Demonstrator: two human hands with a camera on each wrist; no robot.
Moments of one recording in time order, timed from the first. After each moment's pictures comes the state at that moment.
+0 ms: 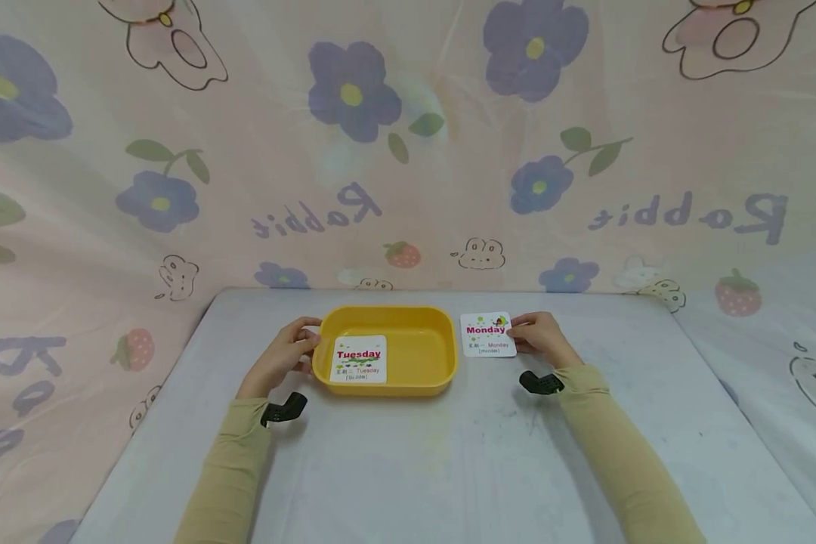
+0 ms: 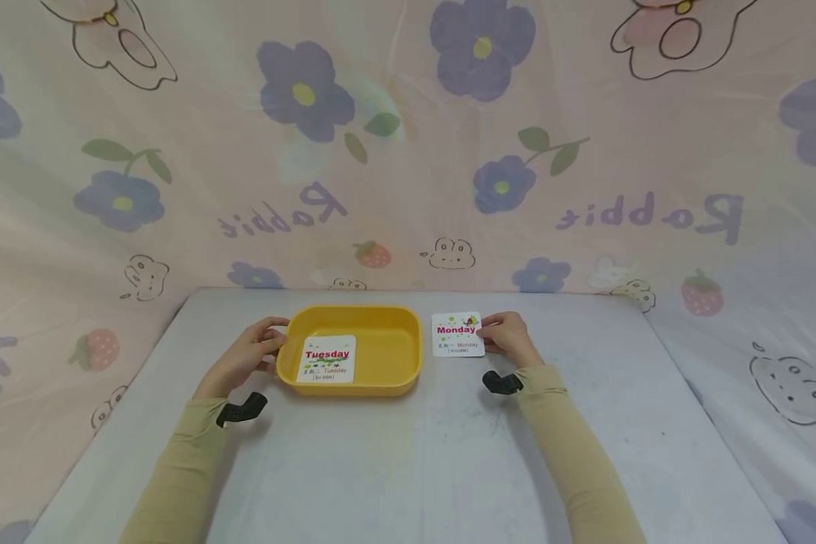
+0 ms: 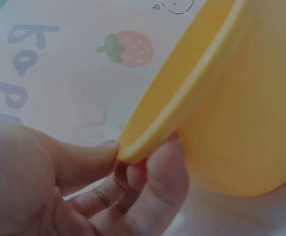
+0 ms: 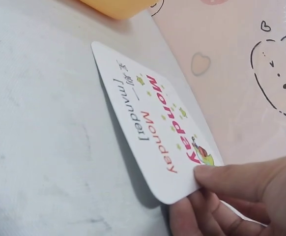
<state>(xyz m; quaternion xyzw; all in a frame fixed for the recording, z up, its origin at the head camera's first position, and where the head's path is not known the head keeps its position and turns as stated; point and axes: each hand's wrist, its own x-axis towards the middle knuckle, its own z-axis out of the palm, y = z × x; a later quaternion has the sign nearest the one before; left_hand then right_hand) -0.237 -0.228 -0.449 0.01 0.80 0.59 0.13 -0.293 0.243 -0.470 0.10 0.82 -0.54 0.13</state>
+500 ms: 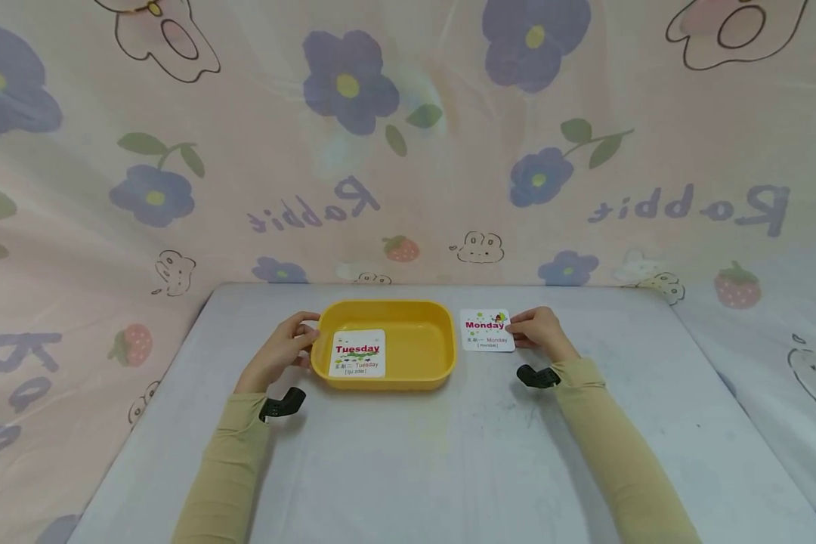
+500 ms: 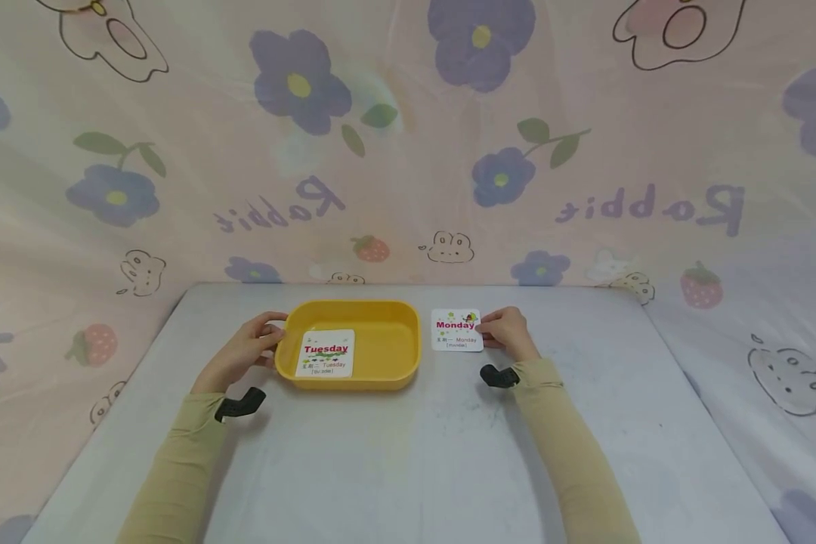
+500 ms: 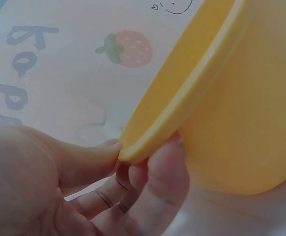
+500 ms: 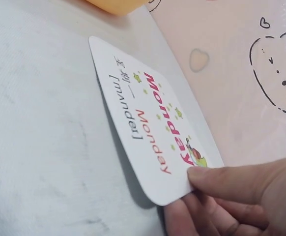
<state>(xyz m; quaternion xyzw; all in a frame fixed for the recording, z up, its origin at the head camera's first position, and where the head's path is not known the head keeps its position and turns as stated) -0.240 -0.229 -0.447 0.01 0.80 0.58 0.14 -0.294 0.243 -0.467 0.13 0.84 -0.52 0.13</state>
